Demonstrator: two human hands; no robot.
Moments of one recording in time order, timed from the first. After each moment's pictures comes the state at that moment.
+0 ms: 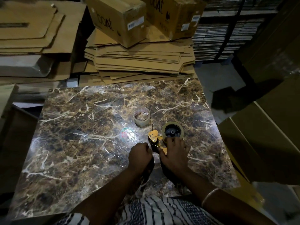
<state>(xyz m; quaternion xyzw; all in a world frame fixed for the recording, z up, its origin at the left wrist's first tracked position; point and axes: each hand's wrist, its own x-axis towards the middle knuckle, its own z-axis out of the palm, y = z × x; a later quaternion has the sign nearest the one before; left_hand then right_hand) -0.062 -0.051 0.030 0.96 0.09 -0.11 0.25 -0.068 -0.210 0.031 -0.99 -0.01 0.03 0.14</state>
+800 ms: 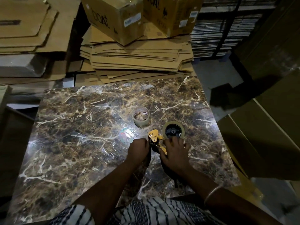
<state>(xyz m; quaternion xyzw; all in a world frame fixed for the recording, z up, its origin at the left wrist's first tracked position) -0.031 -0.036 0.022 0.96 0.05 -0.15 0.25 -0.064 -0.215 0.025 -0.99 -0.07 0.02 0.09</state>
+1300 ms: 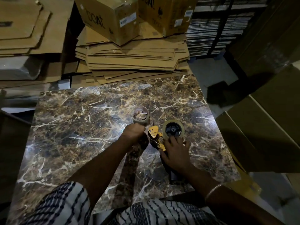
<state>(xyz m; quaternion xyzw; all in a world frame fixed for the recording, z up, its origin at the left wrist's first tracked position) 0.037 -0.012 0.064 0.96 -0.18 -0.22 -0.04 -0.067 -0.213 0.030 -0.99 -0.09 0.03 0.06</state>
